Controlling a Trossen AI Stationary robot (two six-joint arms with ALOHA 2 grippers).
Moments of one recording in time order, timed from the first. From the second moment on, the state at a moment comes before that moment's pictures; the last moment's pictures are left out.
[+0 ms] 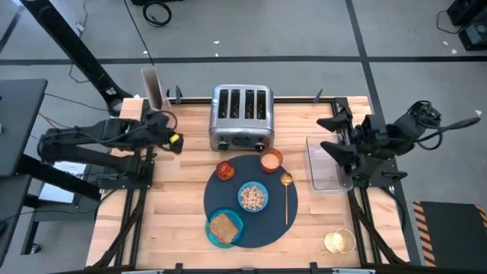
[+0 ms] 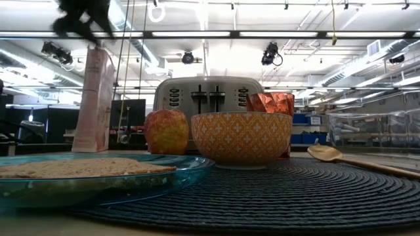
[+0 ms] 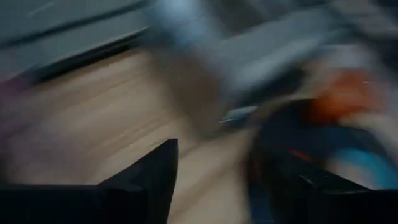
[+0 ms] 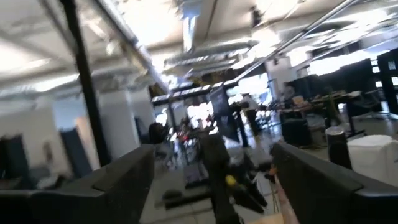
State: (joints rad) left arm -0.01 0.88 1.04 -1.06 -0.54 -0.89; right arm 0.60 0.85 1.02 0.30 0.66 -0.06
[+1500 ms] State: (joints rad) left arm -0.04 0.82 1.02 -0.16 -0.16 0.05; right arm -0.07 0.39 0.82 -0.32 0.12 -0.02
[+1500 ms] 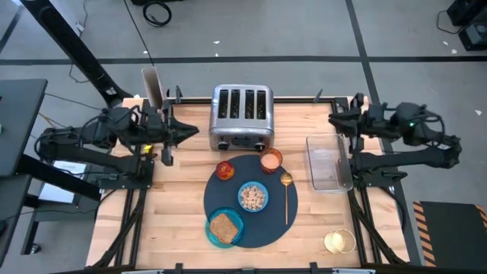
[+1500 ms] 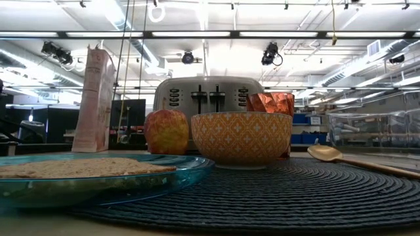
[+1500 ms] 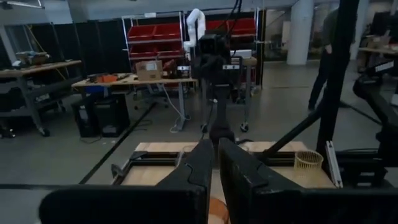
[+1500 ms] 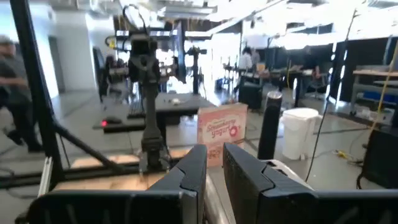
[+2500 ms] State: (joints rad) left arm 0.02 0.27 0.15 0.16 -0.09 0.02; right arm -0.08 0.00 0.34 -0.22 0.12 0.03
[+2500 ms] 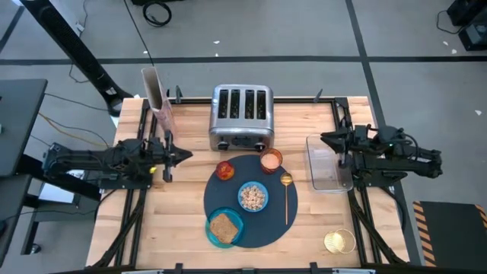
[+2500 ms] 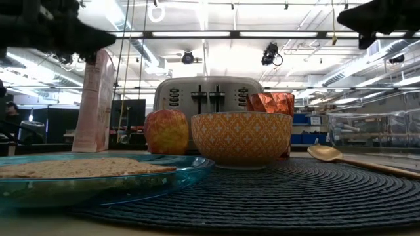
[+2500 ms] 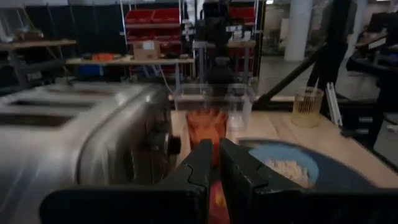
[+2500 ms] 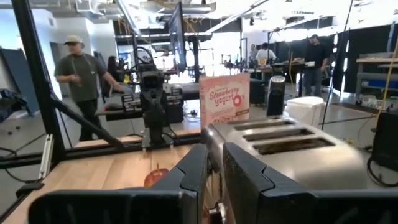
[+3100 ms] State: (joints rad) left arm 0.02 0.19 0.01 0.16 -0.11 0.00; right arm -0.08 0.00 0.01 0.11 0.11 0.10
